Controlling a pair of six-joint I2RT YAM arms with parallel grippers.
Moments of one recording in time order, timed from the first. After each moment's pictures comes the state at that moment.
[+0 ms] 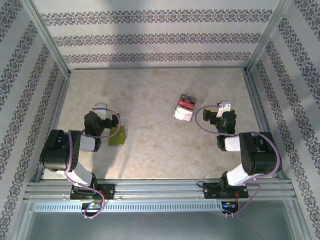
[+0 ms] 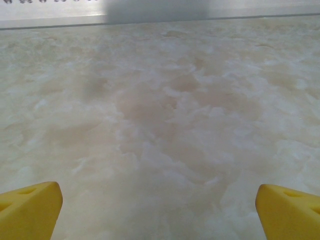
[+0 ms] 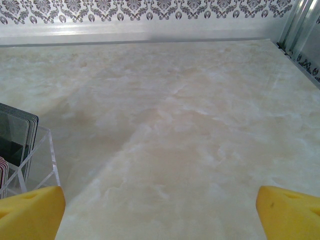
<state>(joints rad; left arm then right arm) 0.02 1.59 0.37 0.86 0.08 0.02 0.00 1.54 0.35 0.87 0.03 0.05</state>
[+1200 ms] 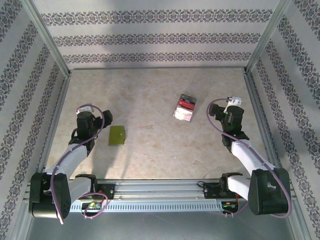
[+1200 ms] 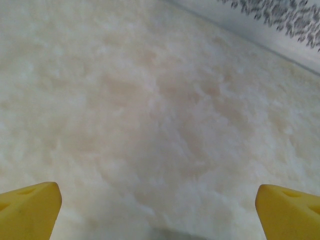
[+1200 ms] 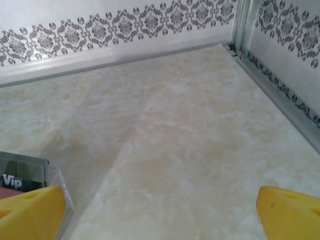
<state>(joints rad) 0.01 1.08 0.44 0.10 -0.02 -0.44 0.04 1.11 0.48 0.24 0.19 0.21</state>
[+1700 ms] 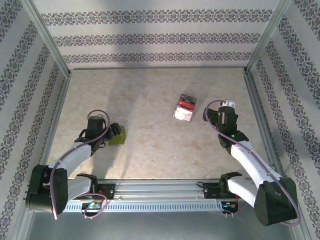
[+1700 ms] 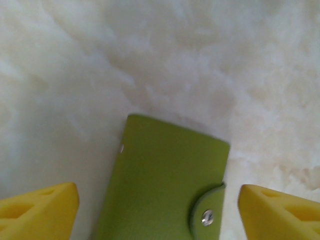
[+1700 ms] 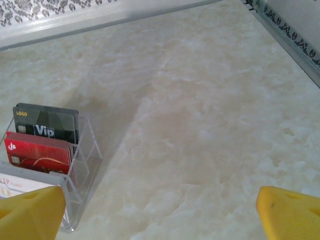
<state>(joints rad) -0.12 1.17 0.43 -0.13 0.06 -0.60 0.20 1.02 0.56 -0.10 0.28 0.32</state>
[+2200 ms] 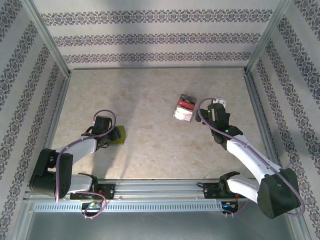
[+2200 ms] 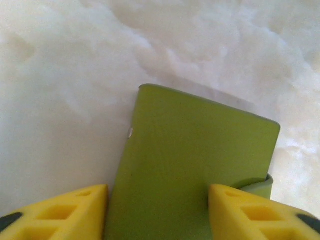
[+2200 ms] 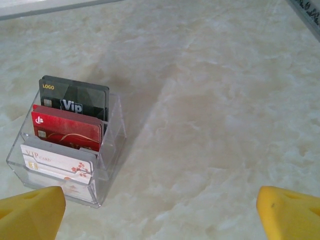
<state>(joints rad) -0.19 1.33 0.49 -0.15 0.00 -0.60 0.33 1.11 0.66 -0.22 0.34 0.38</state>
